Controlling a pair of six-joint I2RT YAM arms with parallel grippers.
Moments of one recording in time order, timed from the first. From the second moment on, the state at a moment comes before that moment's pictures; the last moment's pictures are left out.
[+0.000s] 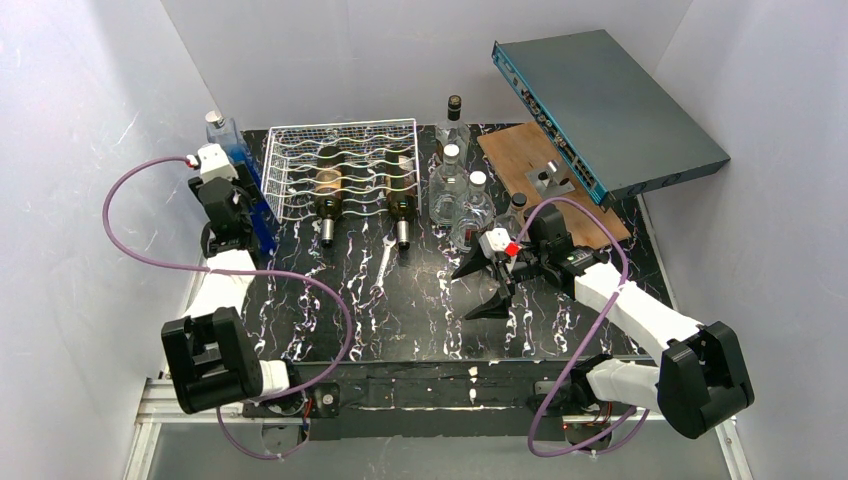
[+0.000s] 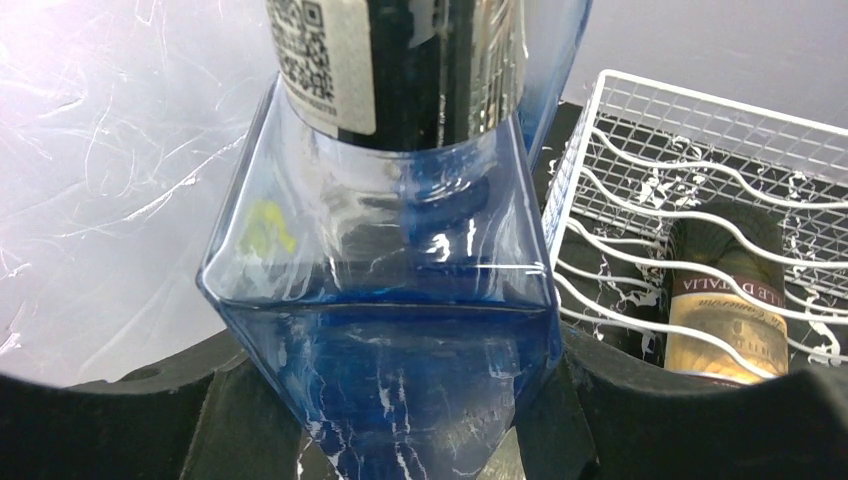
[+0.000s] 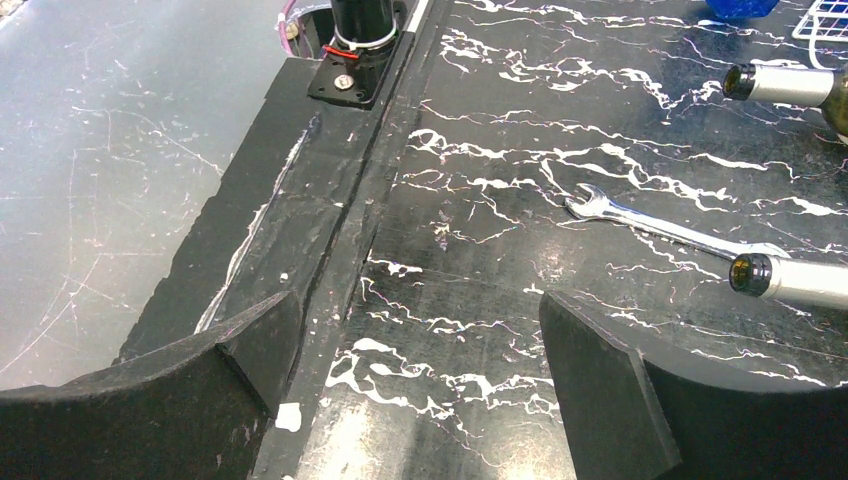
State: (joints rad) left arm 0.24 1.29 0.78 0.38 -0.21 -0.01; right arm 0.50 1.18 0.72 -0.23 -1.30 -0.66
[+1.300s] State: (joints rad) left arm 0.30 1.36 0.77 0.48 -0.11 0.02; right arm 0.50 1.18 0.72 -0.24 -1.30 -0.68
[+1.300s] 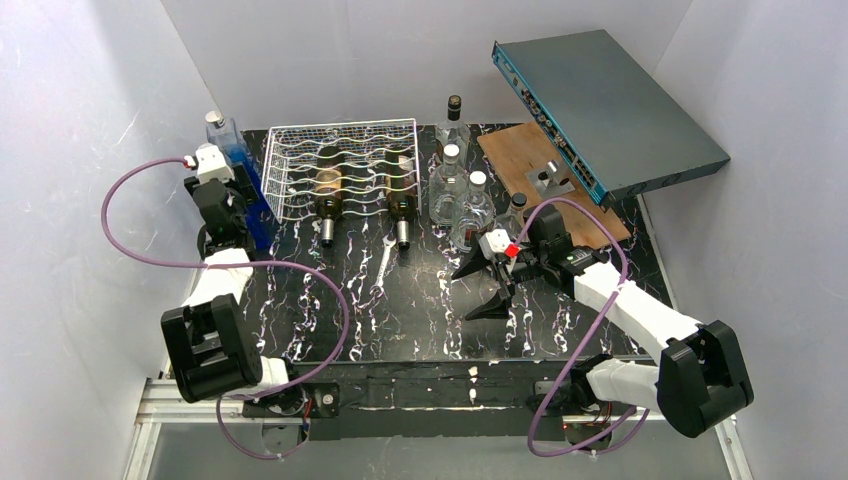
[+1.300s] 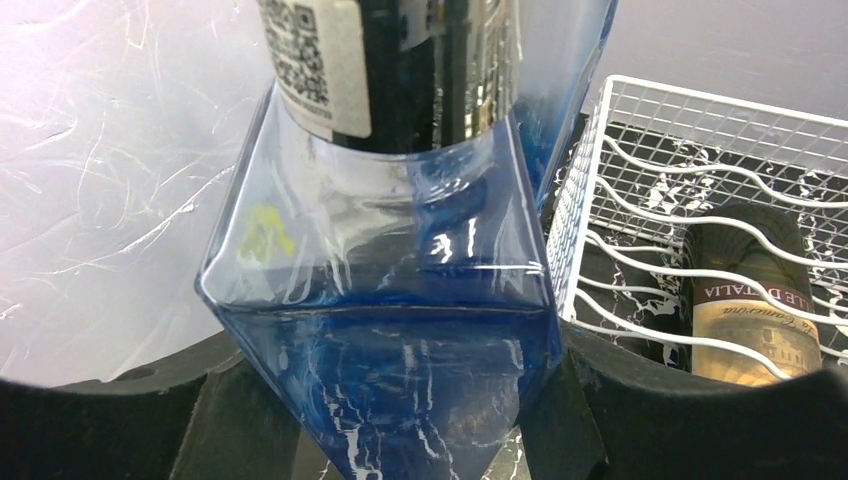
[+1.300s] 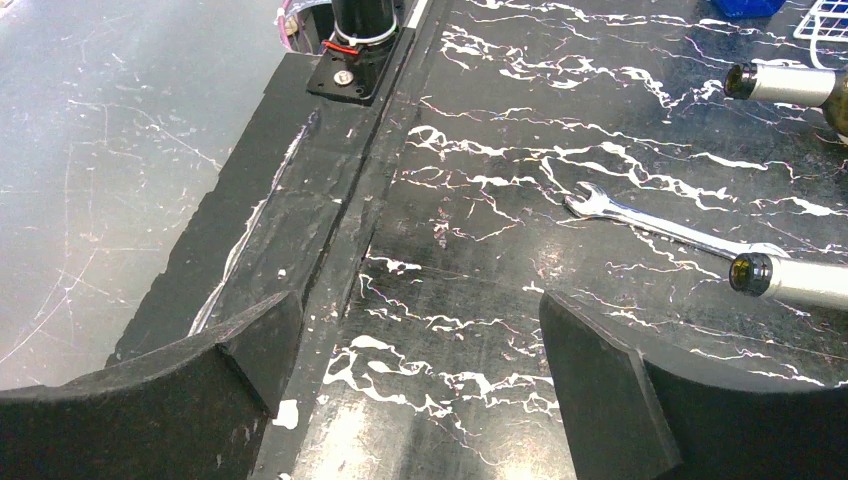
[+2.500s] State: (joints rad) left arm 0.31 1.00 0.64 0.42 -0.20 -0.15; right arm 0.50 1.17 0.72 -0.24 -1.30 -0.69
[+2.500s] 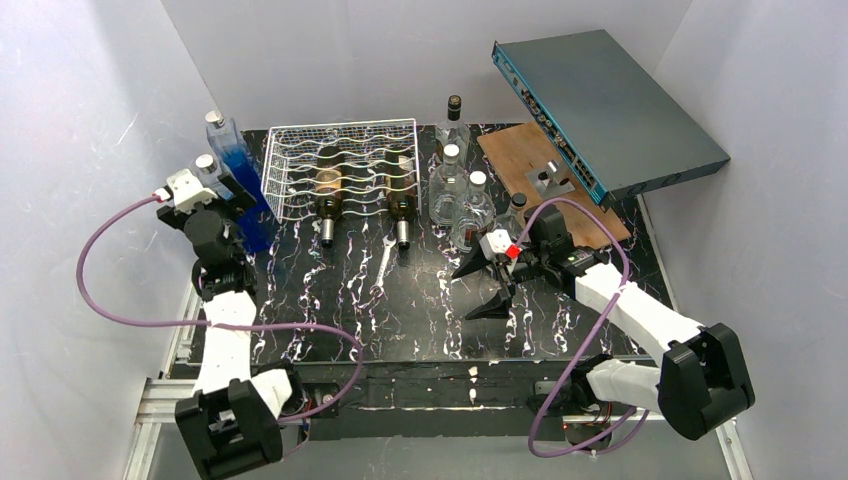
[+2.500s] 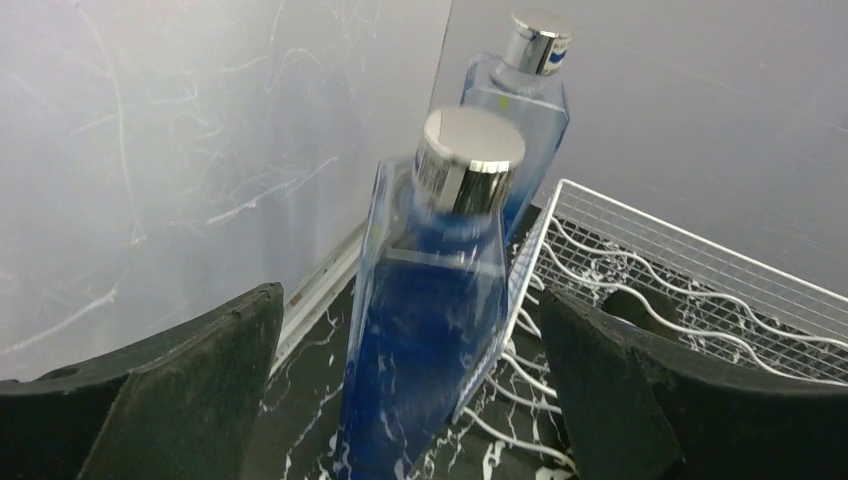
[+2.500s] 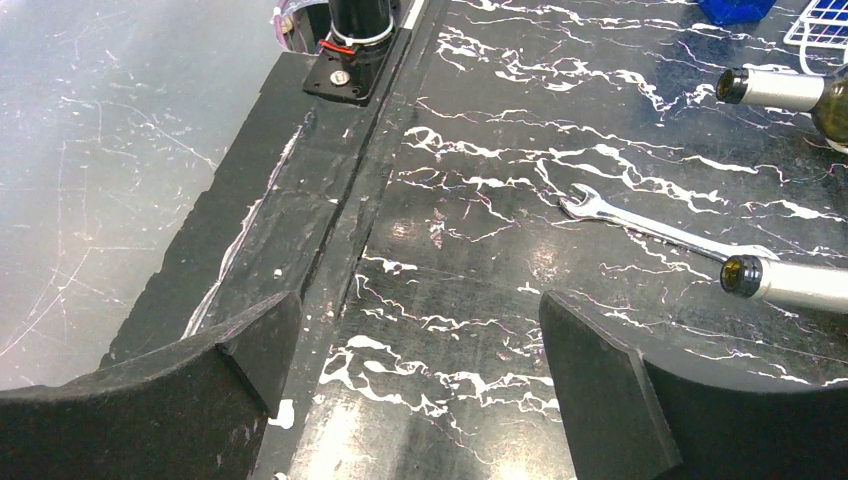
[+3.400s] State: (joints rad) left arm 0.17 0.68 0.71 -0.36 -0.17 -0.40; right arm 0.50 1.17 0.72 -0.24 -1.27 -0.71
